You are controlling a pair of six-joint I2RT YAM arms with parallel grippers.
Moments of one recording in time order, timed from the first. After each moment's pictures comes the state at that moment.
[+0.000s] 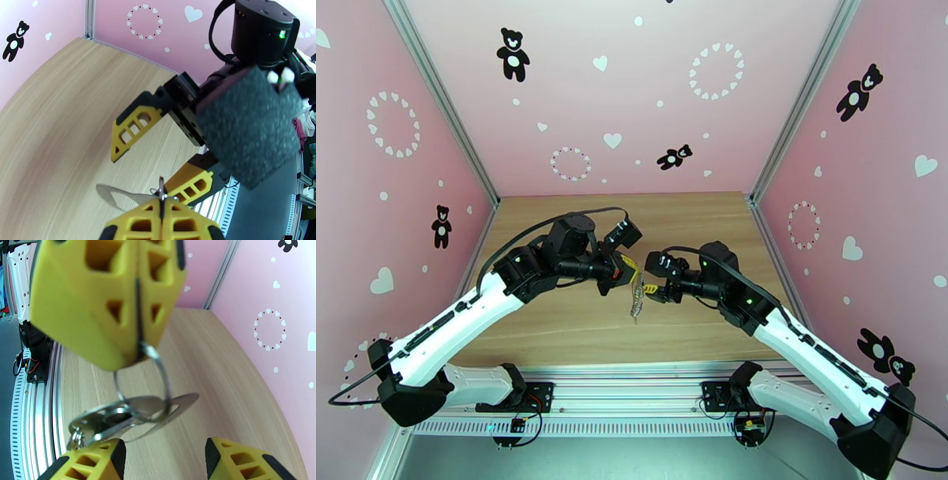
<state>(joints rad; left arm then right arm) -0.84 1.30 1.46 -0.73 0.41 -0.05 0.66 0.97 0.86 -0.29 -0.47 -0.48</state>
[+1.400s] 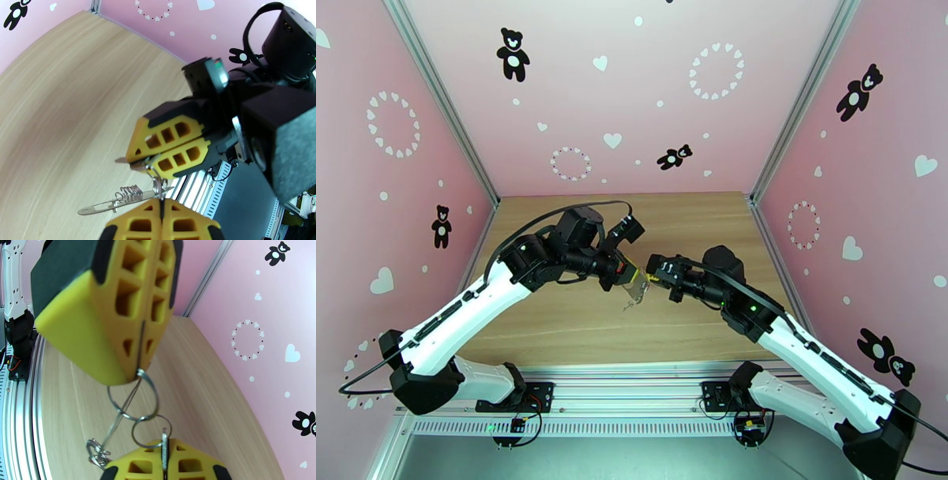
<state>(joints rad) -0.84 1.39 1.59 -0.91 0.42 -0.14 0.68 0.92 0.85 -0.23 -0.33 -0.54</state>
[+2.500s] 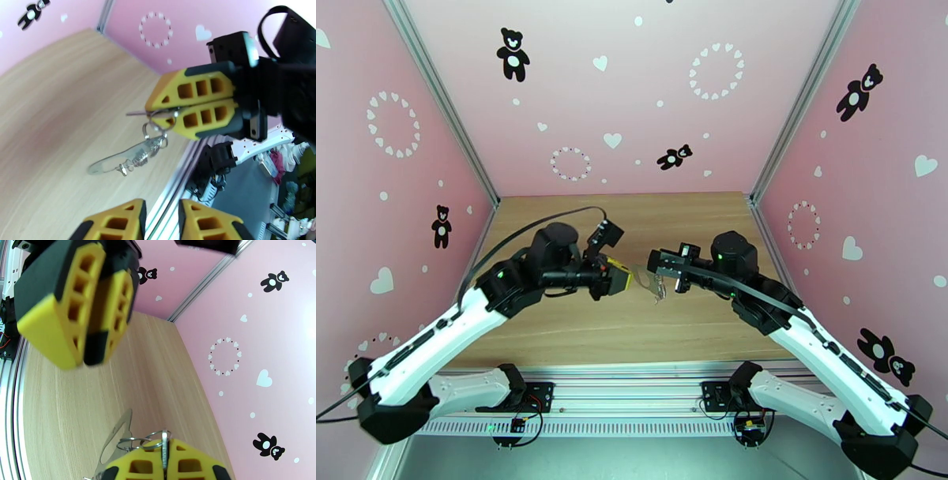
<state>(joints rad) -0.86 1.08 1.22 -0.54 0.35 -0.30 0.69 0.95 1.06 -0.43 -0.31 -0.75</state>
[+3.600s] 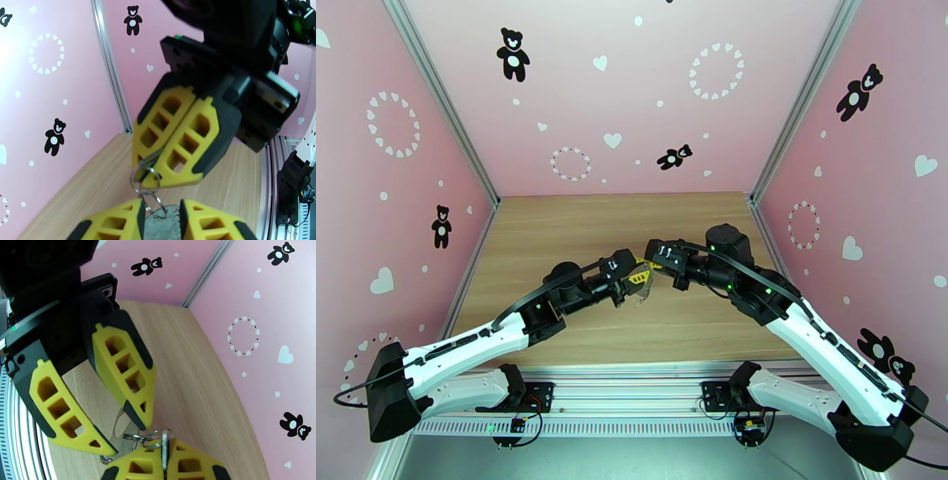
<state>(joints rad) -0.96 1.14 0.80 0.32 0.13 0.19 0.69 1.02 1.15 -0.55 -0.32 -0.61</state>
